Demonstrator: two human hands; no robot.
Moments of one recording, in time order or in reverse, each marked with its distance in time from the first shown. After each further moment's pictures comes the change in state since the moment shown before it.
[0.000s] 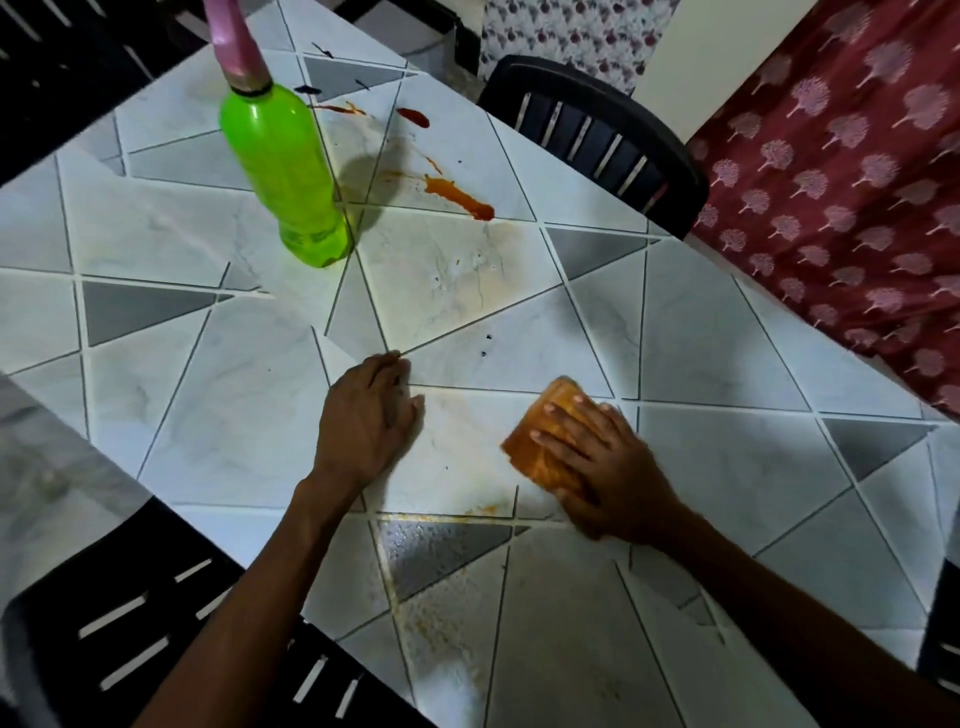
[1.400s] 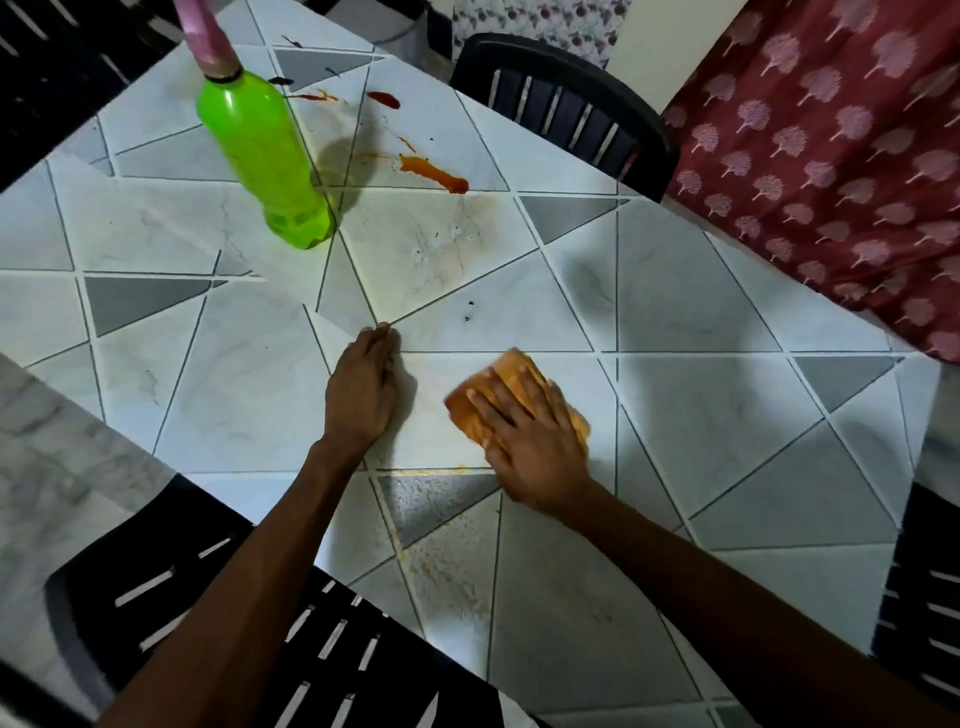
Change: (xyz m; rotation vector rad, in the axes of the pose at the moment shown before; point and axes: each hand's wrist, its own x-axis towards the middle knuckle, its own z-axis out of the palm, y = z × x) left_hand -0.006 0.007 -0.002 -0.101 -0.078 -0.095; right_hand 0.029 -0.093 0.000 0.104 -0.035 0.294
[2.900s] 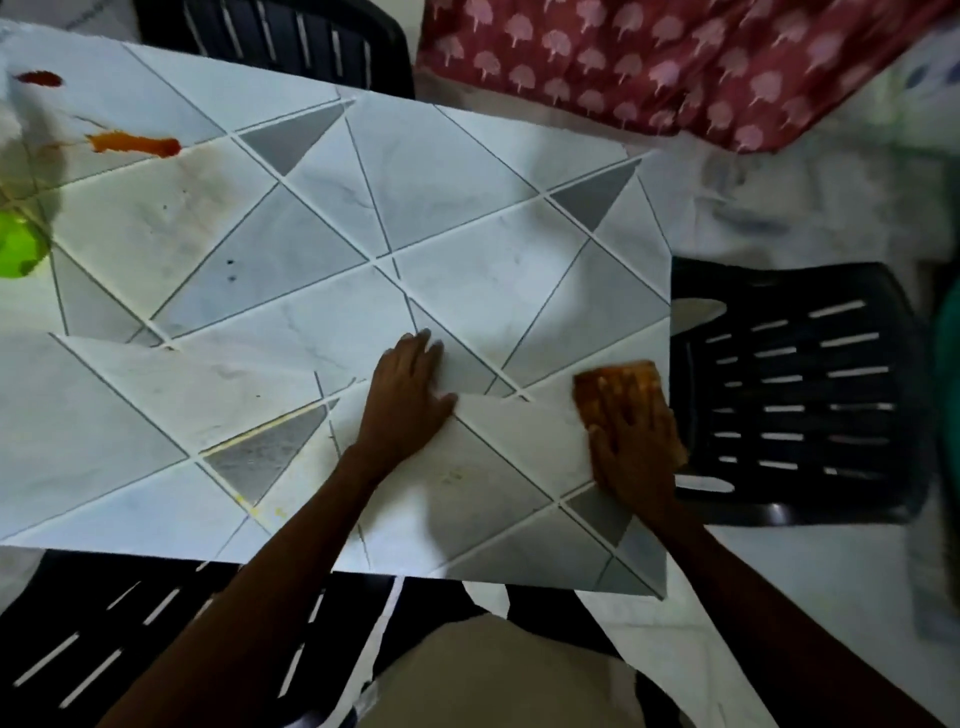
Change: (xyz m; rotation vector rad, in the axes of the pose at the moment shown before) left_hand -0.107 0.199 0.141 0.154 -0.475 0.477; right_hand -0.344 0.133 0.056 0.178 0.087 0.955
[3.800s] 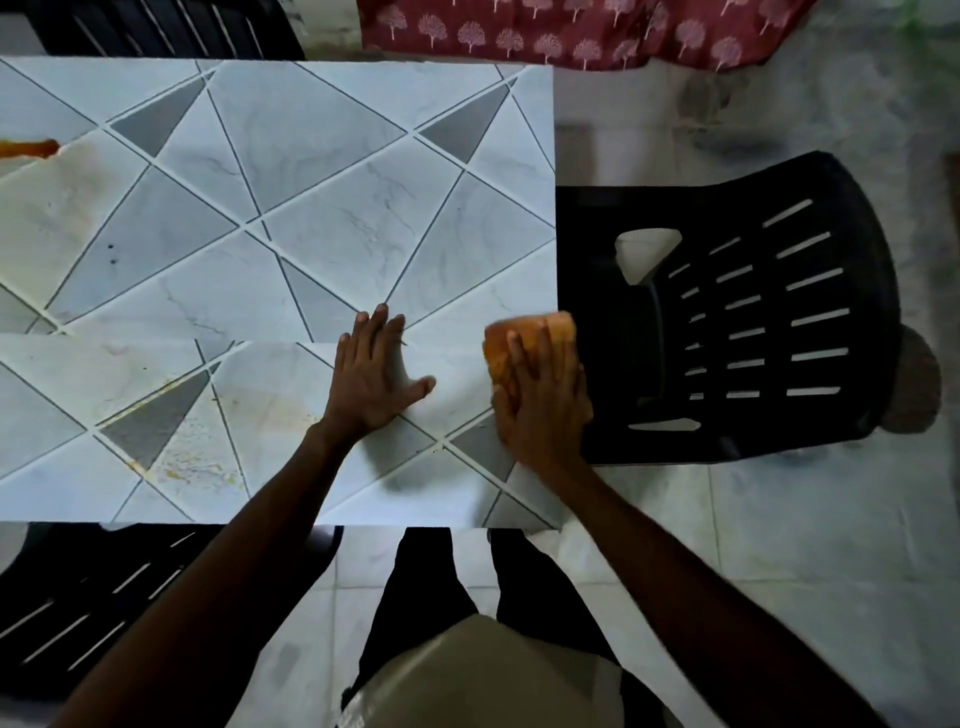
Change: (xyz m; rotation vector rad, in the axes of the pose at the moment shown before) left_hand -0.011 0.100 0.075 0.100 -0.024 -0.074; right_hand -0.036 0.028 0.013 0.145 0.090 -0.050
